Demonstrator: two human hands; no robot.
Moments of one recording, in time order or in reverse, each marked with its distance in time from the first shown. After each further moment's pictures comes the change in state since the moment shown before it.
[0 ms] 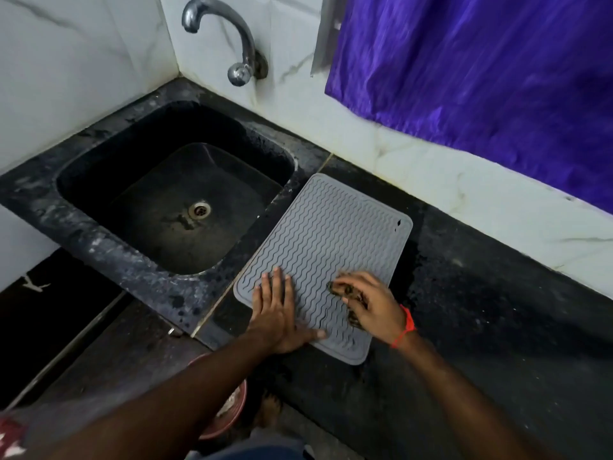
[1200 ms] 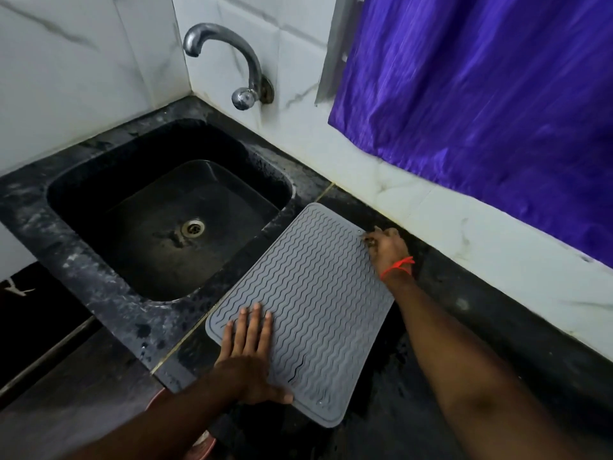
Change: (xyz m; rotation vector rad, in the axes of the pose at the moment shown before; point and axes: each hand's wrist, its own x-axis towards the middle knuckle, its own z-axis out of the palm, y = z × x) left_hand 0.005 0.008 -0.005 0.045 -0.221 -0.094; right_hand 0.181 0.108 -0.063 -0.369 0.141 0.338
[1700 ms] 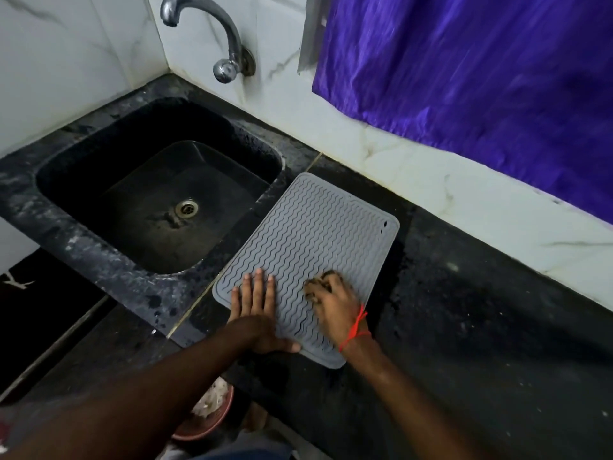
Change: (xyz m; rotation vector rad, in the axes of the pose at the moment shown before) left_hand -0.004 0.008 -0.004 0.035 0.021 -0.038; right_hand -0.207 -0.063 0.052 -0.036 -0.098 -0.245
